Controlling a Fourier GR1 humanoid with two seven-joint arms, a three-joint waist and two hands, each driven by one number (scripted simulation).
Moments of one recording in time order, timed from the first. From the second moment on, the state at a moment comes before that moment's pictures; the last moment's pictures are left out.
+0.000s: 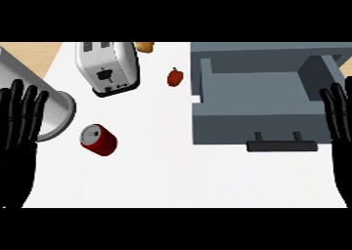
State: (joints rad) left arm 0.02 0.12 -0.02 -2.10 0.00 0.01 -0.04; right arm 0.00 -0.10 -0.01 -2.10 0.00 0.01 -0.02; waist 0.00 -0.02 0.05
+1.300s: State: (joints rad) left arm 0.04 0.63 0.36 -1.75 0.76 -0.72 0.19; right arm 0.29 -0.11 -0.23 -2.12 -0.16 0.07 0.09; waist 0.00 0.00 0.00
